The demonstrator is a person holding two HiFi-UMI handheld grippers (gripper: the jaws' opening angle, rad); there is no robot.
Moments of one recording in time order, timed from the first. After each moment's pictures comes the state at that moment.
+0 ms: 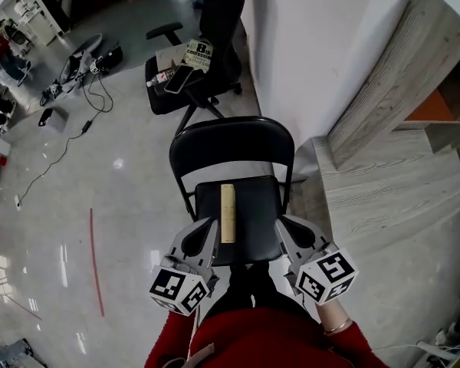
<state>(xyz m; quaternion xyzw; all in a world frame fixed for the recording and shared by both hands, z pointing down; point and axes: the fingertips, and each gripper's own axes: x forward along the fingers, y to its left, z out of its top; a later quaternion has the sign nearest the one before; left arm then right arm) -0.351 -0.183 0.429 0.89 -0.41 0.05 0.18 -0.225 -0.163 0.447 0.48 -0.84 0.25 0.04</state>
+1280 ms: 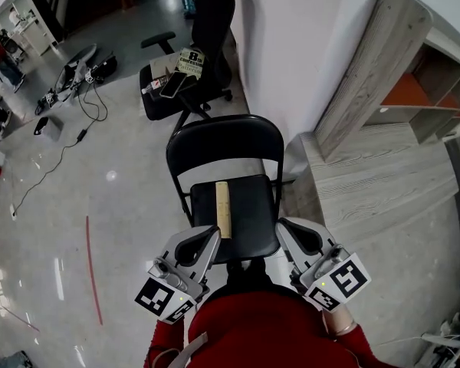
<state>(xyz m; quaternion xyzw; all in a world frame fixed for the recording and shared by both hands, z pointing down) -0.342 -0.124 0.361 0.96 -0.29 0.00 0.07 -0.233 -0.110 0.367 0.46 -0.88 0.14 -0.03</state>
